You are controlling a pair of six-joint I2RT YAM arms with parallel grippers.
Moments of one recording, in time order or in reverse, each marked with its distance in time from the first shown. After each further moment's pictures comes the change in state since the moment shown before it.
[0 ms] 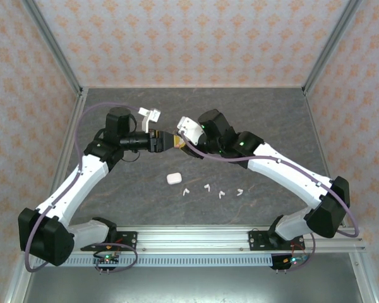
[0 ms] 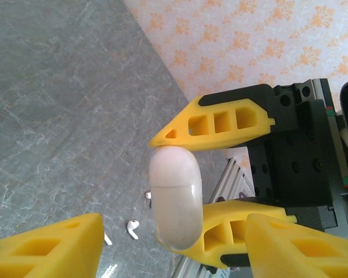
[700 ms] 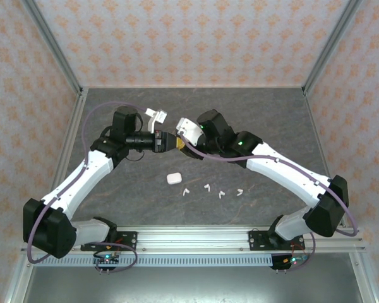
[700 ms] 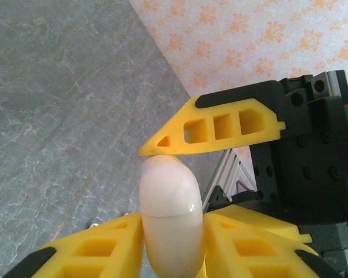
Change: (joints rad) left arm -0.020 0.057 0.020 -0.023 0.028 0.035; right arm 0.000 0.012 0.000 -0.008 -0.015 0.001
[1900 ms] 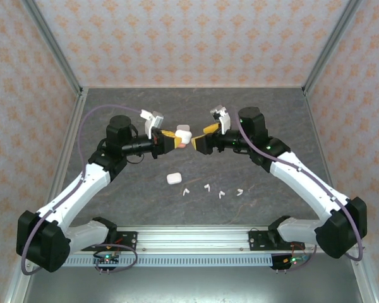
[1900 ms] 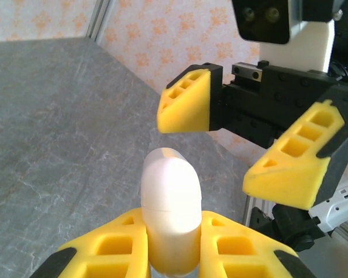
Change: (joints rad) left arm -0.024 -0.123 -0.166 0.328 -0.081 0.133; right arm -0.304 -0.200 -0.286 0.348 -0.539 0.558
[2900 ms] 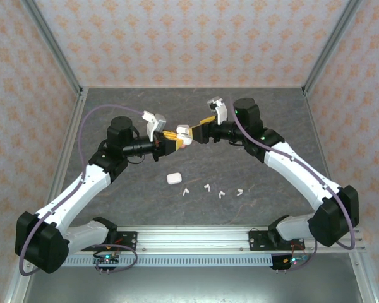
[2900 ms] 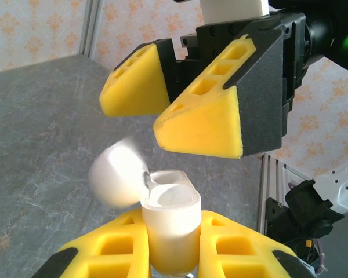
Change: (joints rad) left arm -0.024 -0.007 0.000 -0.004 -0.008 0.108; right arm -0.006 0.105 0.109 -0.016 0.039 0.022
